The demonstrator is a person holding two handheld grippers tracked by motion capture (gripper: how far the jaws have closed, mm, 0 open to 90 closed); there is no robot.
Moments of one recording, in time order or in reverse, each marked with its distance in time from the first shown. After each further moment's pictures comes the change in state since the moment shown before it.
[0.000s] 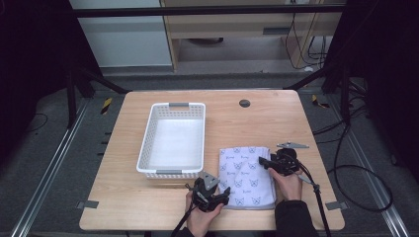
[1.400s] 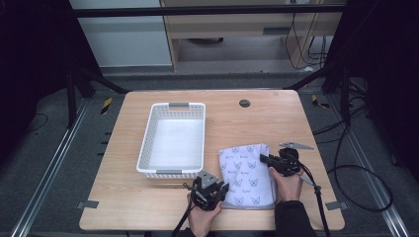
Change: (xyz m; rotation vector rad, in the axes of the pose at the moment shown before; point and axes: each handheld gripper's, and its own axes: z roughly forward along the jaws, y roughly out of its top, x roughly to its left) left arm -0.002 0.006 -0.008 -0.059 -0.097 -0.074; right arm 0.010 0.005 -0.017 -0.066 0.086 0.062
